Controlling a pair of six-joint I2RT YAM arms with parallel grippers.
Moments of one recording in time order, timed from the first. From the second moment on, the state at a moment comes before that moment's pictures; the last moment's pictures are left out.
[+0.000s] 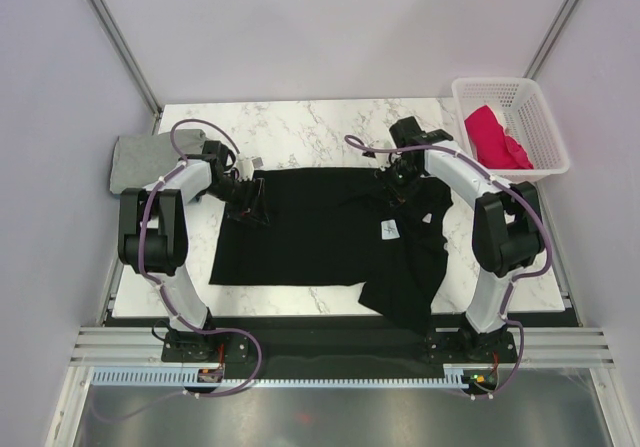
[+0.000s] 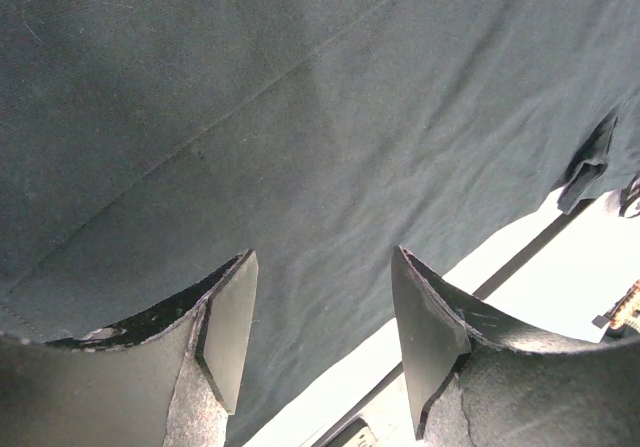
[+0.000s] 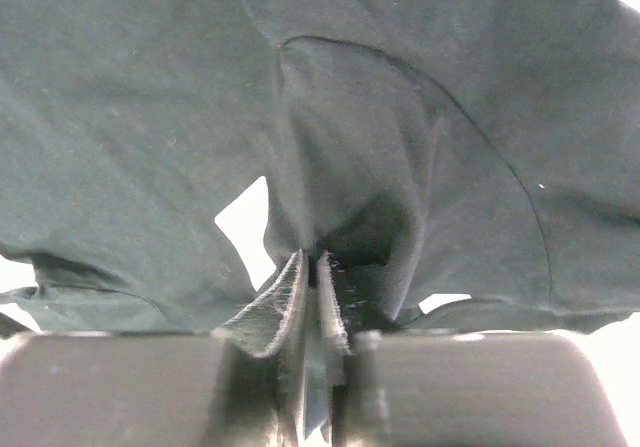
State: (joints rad) left arm -0.05 1.83 1.21 -0.80 0.61 0.15; right arm 0.34 1.86 1.48 -0.90 -0.21 -0.36
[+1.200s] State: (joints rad) left arm -0.05 1.83 1.21 -0.80 0.61 0.15; right arm 0.21 1.99 1.58 -0.98 -0.46 -0.37
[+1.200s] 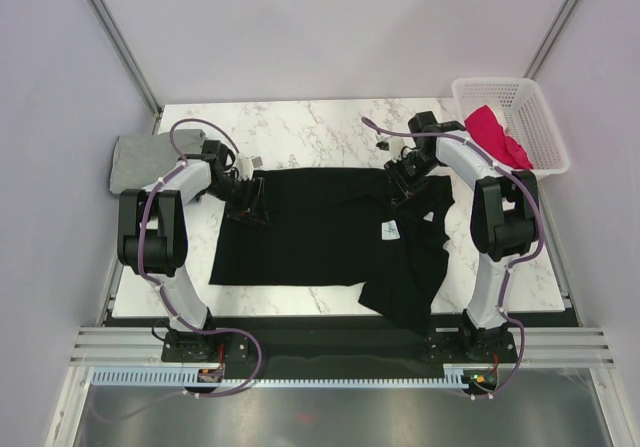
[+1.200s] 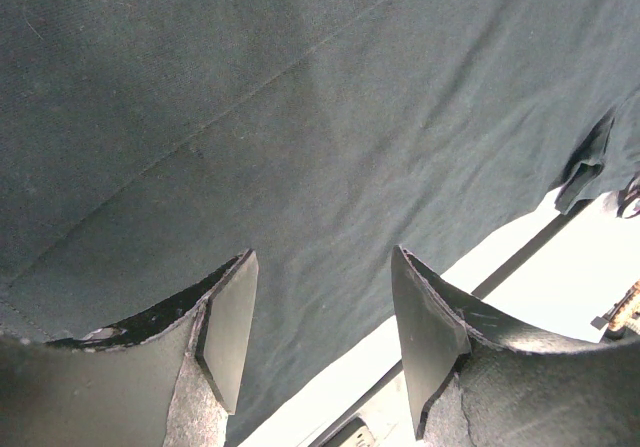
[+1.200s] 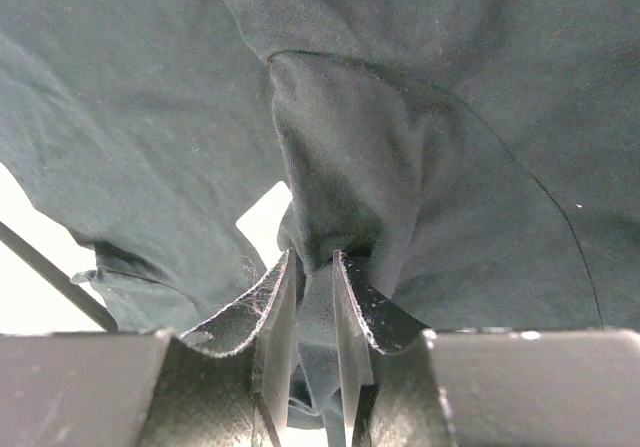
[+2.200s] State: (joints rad) left arm -0.05 1.83 1.21 -0.80 0.61 0.14; right arm 0.25 2.02 1.57 -0.97 -0.42 -0.38
